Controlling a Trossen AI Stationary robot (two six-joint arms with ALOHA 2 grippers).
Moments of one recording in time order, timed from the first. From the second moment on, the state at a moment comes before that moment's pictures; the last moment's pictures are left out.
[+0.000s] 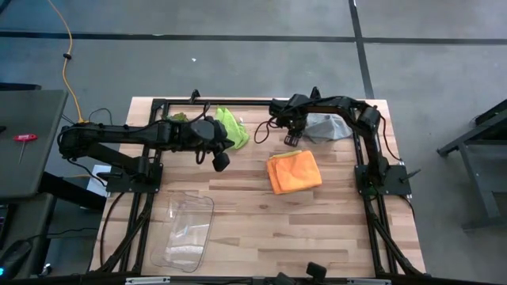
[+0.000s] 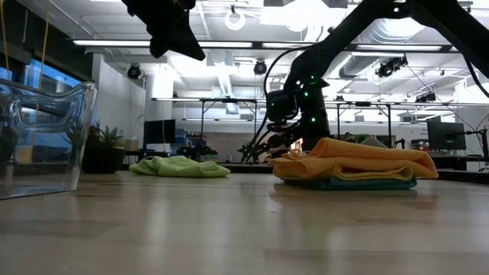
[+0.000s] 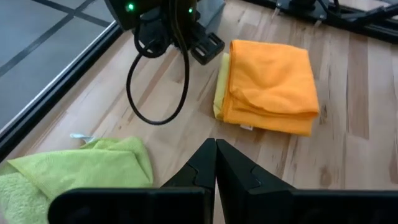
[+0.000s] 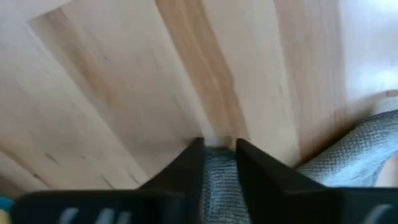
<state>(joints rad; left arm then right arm) 0.20 1.22 1.00 -0.47 -0.22 -0.23 -0.56 2.10 1.45 -1.04 0.20 -0.16</state>
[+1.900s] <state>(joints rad) 0.20 1.22 1.00 -0.52 -0.21 -0.24 -0.63 2.07 1.46 -1.07 0.10 -0.25</state>
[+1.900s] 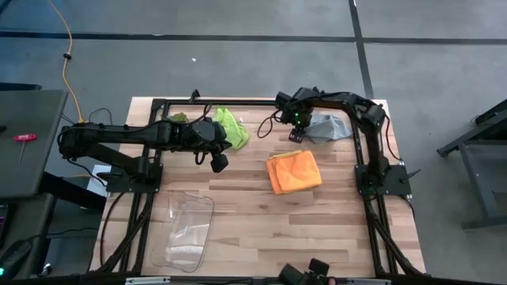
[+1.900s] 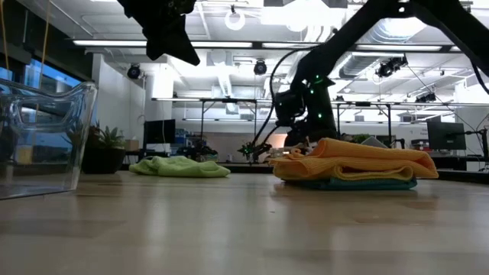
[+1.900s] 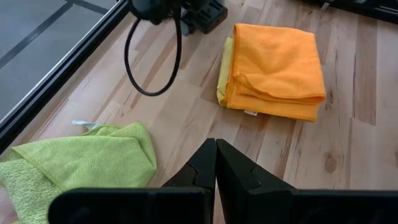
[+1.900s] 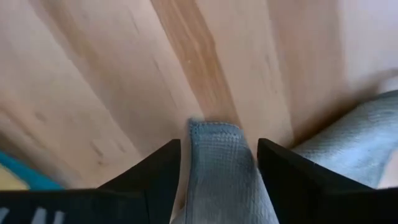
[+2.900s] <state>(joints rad) 0.20 1.22 1.00 -0.52 -0.22 -0.19 -0.53 1.98 1.46 -0.96 -0.02 -0.14</state>
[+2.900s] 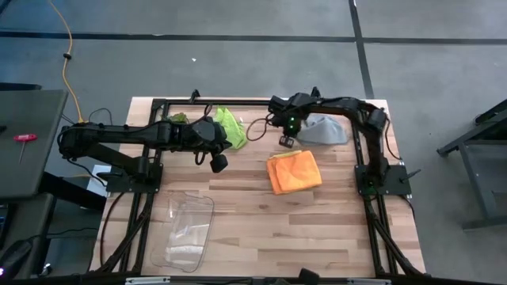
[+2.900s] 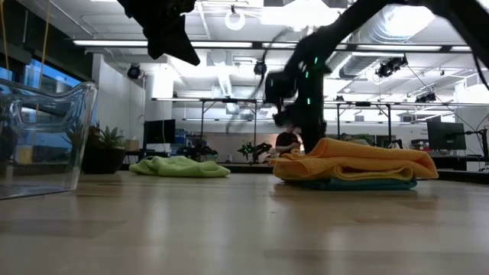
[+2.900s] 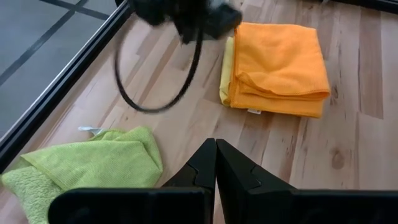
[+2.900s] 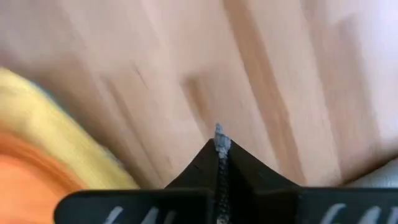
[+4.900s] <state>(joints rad) 0.18 1.44 0.71 -0.04 -0.07 -0.14 -0.29 1.59 1.46 -0.40 -0.40 0.56</state>
